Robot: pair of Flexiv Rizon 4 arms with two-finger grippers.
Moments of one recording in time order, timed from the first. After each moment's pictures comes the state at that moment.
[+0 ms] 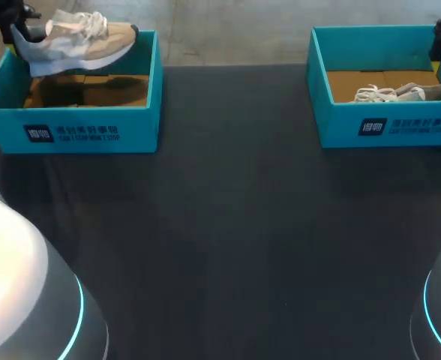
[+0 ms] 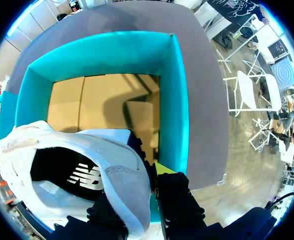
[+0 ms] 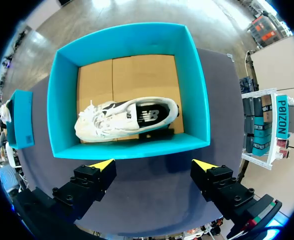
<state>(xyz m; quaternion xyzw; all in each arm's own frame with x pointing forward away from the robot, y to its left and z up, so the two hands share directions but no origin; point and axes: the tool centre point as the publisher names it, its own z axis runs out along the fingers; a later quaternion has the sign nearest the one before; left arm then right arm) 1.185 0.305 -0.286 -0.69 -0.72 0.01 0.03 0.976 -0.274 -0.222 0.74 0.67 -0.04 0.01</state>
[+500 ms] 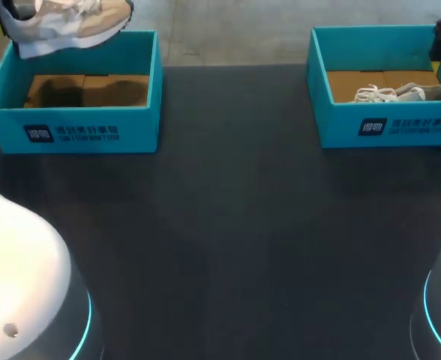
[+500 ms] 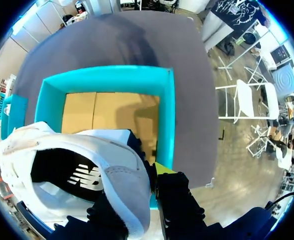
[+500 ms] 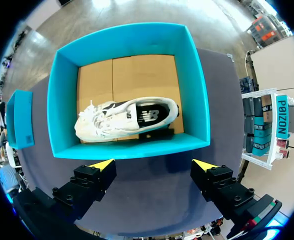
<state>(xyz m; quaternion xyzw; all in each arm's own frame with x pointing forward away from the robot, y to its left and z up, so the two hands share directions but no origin) 1.155 0.299 -0.213 -0.68 -0.73 0.02 0.05 0.976 -0.274 -0.222 0.74 0.67 -0.04 0.01</state>
